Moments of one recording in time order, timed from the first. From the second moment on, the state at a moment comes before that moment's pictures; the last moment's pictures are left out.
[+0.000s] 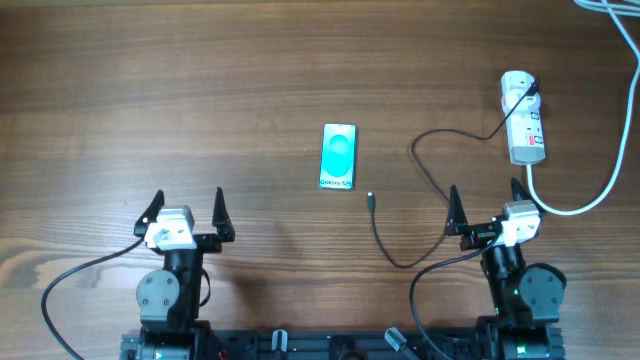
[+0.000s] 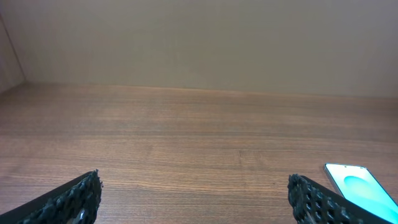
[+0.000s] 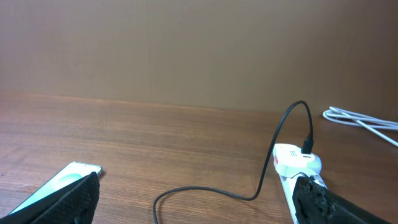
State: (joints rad) left arm -0.05 0.01 0.01 -0.07 -0.07 -0.04; right arm 0.02 0.01 0.01 0.00 -0.10 -0.04
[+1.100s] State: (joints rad) left arm -0.05 0.02 0.01 0.07 0.42 -0.04; right arm 0.02 0.01 0.01 0.00 -0.10 -0.04
